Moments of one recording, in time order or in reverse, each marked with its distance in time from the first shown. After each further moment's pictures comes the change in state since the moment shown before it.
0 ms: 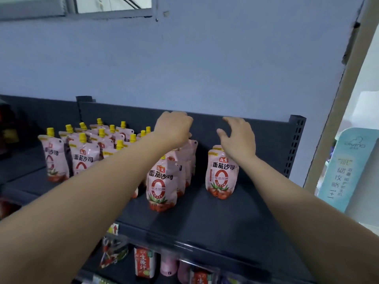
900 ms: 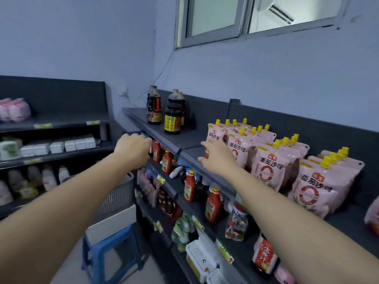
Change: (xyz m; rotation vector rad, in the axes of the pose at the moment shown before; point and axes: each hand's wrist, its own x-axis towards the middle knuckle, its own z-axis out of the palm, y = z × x) left_hand -0.392 -0.274 -0.072 0.464 -0.395 -0.707; right_hand -0.154 -0.346 0.138 0.126 -0.644 -0.608
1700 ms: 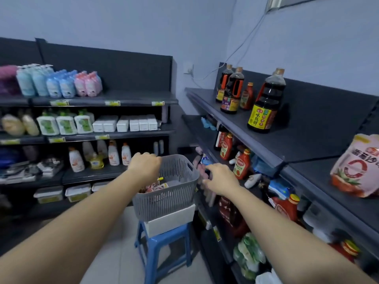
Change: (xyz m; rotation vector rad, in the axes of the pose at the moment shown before) left_hand 0.029 -0.225 0.240 -0.001 -0.320 -0.183; right_hand 0.192 -0.200 0.257 0.111 -0.377 -0.154
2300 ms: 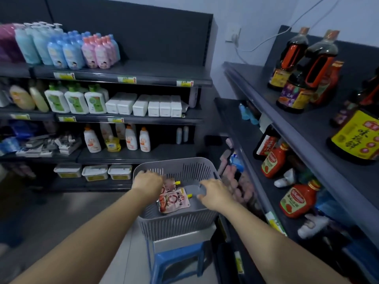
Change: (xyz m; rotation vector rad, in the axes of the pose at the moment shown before) left_hand 0.169 -0.042 0.177 -0.065 -0.325 -0.134; right_hand 0.240 -0.006 0.123 0.002 -0.302 -0.119
